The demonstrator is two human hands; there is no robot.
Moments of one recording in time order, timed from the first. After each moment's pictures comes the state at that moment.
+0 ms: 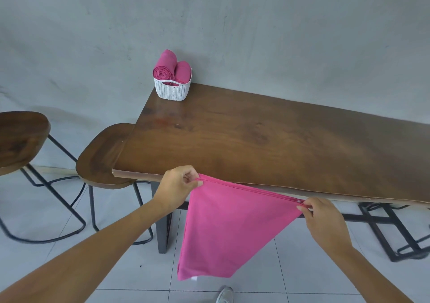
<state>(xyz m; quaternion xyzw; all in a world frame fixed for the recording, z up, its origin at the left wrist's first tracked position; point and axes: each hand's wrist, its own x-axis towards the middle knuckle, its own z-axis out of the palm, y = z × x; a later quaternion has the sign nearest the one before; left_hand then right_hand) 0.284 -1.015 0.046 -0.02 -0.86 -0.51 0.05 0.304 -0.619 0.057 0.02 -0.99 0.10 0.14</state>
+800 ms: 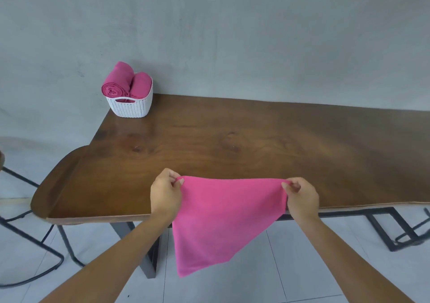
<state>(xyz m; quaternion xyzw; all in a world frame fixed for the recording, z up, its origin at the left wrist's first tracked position) 0.183 -0.924 0.038 0.16 -0.84 -0.50 0.13 0.181 -0.594 0.059 -0.19 -0.86 0.45 0.14</state>
